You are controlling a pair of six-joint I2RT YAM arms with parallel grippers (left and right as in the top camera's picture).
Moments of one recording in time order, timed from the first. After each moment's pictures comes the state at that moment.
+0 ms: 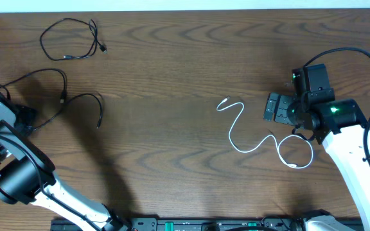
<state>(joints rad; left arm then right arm) 0.76 2.07 1.40 -0.57 -0.22 -0.53 0.21 1.31 1.13 -0.95 0.07 0.44</state>
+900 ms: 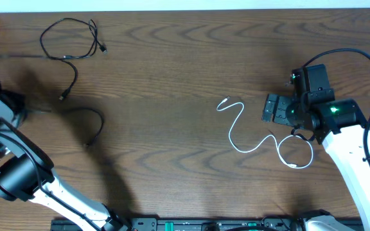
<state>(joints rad) 0.76 2.11 1.46 -0.35 0.00 -0.58 0.21 1.31 1.13 -0.96 0.03 0.44</state>
